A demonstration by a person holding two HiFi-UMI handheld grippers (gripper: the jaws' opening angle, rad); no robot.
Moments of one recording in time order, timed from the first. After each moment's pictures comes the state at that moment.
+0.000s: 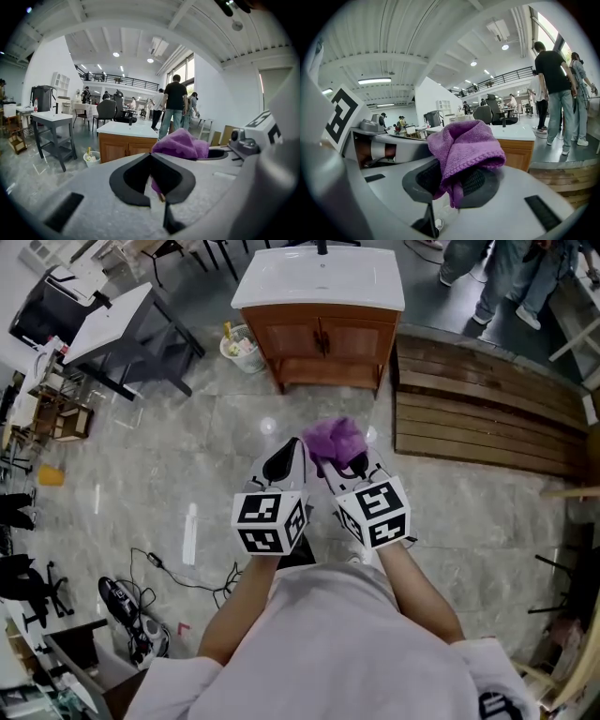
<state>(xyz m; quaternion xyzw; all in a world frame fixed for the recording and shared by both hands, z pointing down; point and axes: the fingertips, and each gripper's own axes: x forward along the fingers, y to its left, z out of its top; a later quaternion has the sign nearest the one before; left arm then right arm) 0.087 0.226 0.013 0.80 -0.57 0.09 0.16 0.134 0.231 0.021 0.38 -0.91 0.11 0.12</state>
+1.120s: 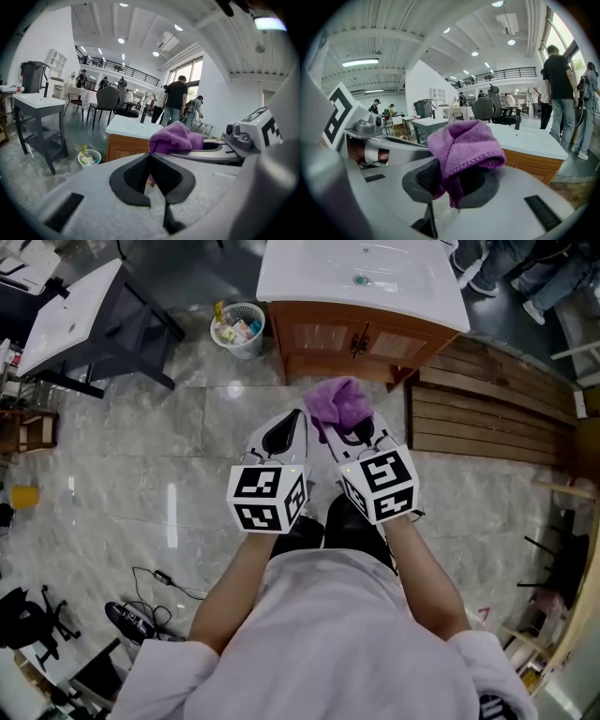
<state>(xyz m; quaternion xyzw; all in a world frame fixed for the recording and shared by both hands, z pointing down) -0.121 -0.011 0.058 0.82 -0.51 0.08 0.23 -0.078 -0.014 0.051 0.41 -0.88 0.11 0.19</state>
